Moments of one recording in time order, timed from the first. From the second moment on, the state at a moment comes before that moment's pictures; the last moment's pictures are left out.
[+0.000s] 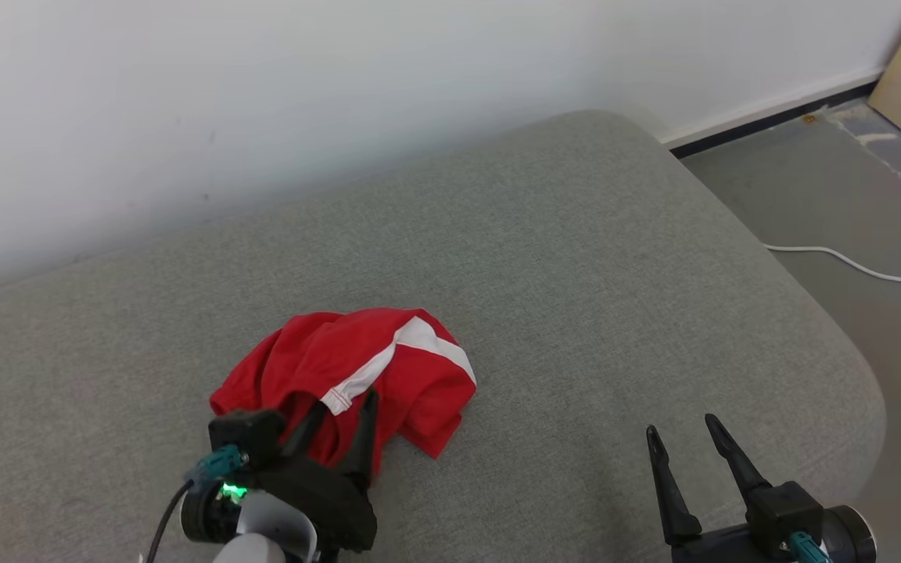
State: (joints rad) left arm -0.31 0.05 -0.33 0.45 -0.50 -0.02 -0.10; right arm -0.06 -0.05 0.08 0.30 0.00 0.13 -0.26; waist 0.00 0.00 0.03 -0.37
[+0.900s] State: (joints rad) left arm -0.83 0.12 -0.40 0.56 -0.41 -0.11 -0.16; right arm -0.08 -0.05 0.09 0.31 0.02 0.13 -0.26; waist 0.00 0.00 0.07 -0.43
